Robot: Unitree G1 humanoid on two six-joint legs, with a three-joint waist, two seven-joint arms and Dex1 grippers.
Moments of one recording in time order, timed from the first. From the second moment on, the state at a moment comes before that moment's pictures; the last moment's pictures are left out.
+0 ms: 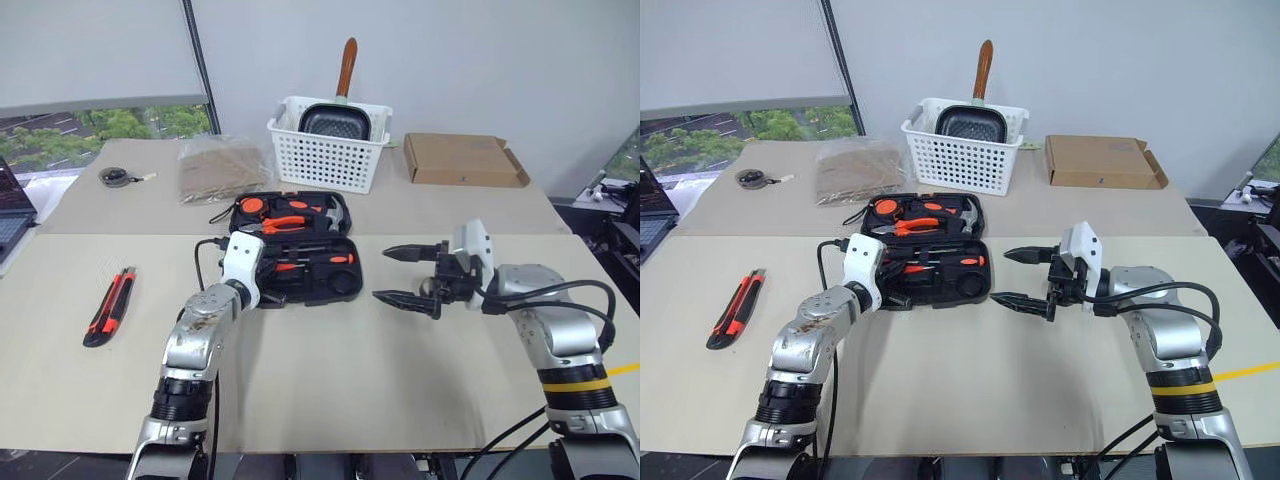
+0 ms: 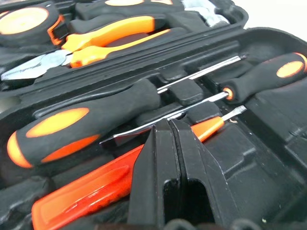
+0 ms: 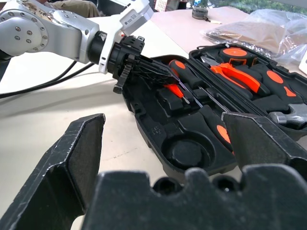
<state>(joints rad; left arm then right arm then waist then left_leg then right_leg) -0.40 0.21 0.03 -0.05 -0.10 0.68 -0.35 -0.42 -0.62 -0.01 -0.04 0.45 0.29 1.18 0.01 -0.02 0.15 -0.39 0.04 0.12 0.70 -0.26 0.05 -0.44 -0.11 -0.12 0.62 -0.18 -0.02</state>
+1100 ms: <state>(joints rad) -0.38 0.26 0.02 -0.05 -0.10 0.70 -0.23 -0.42 -0.63 -0.01 -0.04 0.45 0.29 1.17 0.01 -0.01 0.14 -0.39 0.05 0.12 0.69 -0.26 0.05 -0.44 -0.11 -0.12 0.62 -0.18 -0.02</state>
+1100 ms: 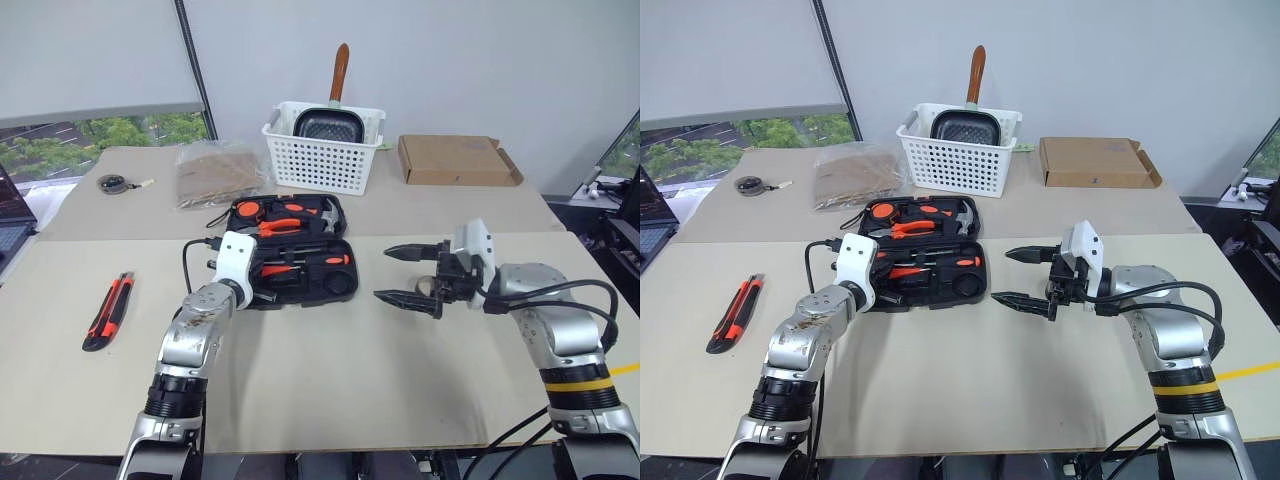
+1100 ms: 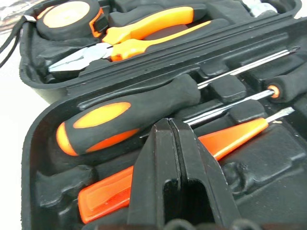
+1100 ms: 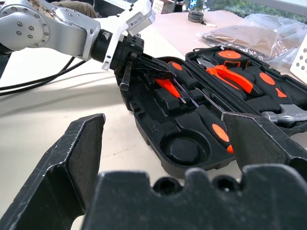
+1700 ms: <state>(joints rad) -0.36 0.25 0.04 -0.05 -0.12 0.67 -0.22 -0.43 -0.63 -0.01 -0.04 0.45 0.29 1.17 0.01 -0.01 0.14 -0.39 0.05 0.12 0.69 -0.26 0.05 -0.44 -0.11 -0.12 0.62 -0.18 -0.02</state>
